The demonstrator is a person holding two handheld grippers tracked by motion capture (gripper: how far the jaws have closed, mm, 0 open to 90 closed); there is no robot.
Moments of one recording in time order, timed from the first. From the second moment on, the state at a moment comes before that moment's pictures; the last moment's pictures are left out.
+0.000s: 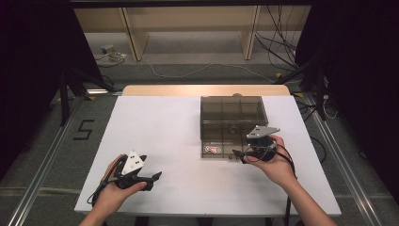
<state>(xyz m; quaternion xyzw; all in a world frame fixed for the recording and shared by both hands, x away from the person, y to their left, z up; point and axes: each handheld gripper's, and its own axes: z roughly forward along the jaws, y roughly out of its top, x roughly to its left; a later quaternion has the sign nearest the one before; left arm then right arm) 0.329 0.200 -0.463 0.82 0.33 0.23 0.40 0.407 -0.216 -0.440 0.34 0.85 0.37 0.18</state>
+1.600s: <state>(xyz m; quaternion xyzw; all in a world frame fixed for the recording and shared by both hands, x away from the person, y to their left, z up) 0.331 0.198 -0.463 0.83 0.33 0.23 0.39 0.404 -0.218 -0.464 0.33 0.90 0.27 0.11</state>
